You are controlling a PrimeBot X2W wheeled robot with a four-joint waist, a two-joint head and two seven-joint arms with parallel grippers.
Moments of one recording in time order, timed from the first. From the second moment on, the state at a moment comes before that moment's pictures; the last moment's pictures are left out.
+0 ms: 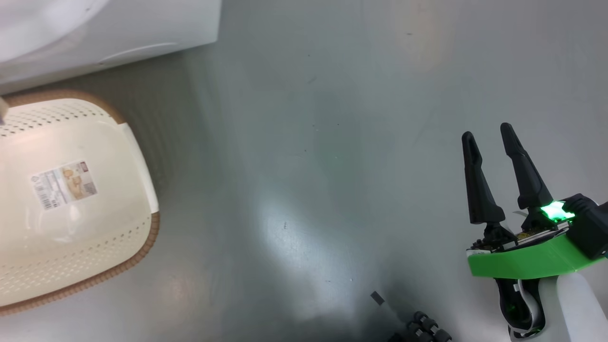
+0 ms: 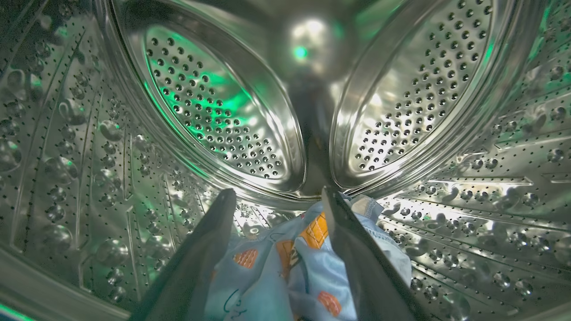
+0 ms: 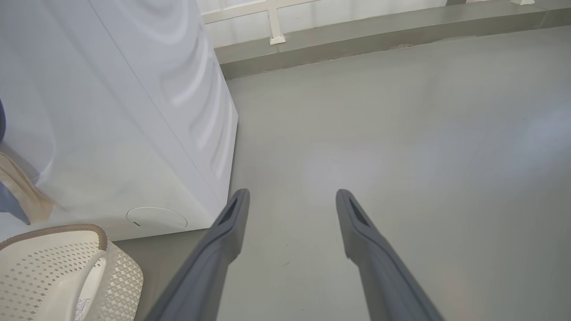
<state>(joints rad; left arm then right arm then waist) -1.30 0.50 0.07 0.66 -0.36 -0.04 -0.07 -0.23 -0.11 0.05 -0.09 0.37 0.12 -0.26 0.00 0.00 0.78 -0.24</state>
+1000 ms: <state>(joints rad) -0.46 0.19 0.16 0.04 -0.32 0.00 -0.26 -0.18 -0.17 0.03 -0.10 0.34 0.12 -0.26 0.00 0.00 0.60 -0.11</state>
